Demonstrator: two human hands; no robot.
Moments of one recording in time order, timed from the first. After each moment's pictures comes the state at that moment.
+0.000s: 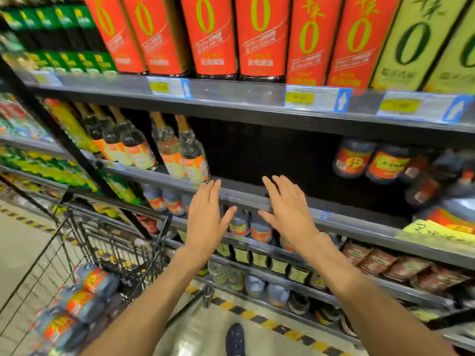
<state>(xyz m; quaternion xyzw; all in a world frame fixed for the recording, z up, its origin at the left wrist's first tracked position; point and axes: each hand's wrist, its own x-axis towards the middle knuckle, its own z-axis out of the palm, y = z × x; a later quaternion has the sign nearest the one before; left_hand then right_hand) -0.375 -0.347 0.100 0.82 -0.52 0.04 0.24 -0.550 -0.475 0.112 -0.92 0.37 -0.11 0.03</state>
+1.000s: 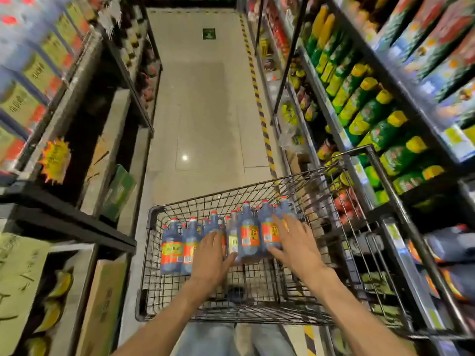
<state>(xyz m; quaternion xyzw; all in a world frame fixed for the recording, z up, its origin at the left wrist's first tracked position) -0.106 0.173 -0.101 0.96 0.06 -0.13 0.26 -0.048 -0.058 -0.037 -0.98 -0.15 0.10 0.02</state>
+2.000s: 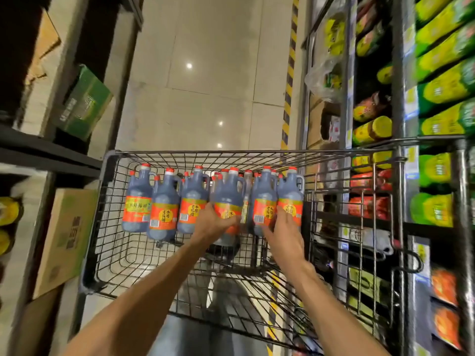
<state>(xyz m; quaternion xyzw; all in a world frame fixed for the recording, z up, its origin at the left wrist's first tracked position) -0.013 0.123 -0.224 0.72 0.35 -0.26 0.54 0.015 -0.070 -0.183 -0.95 0.03 0.29 0.14</state>
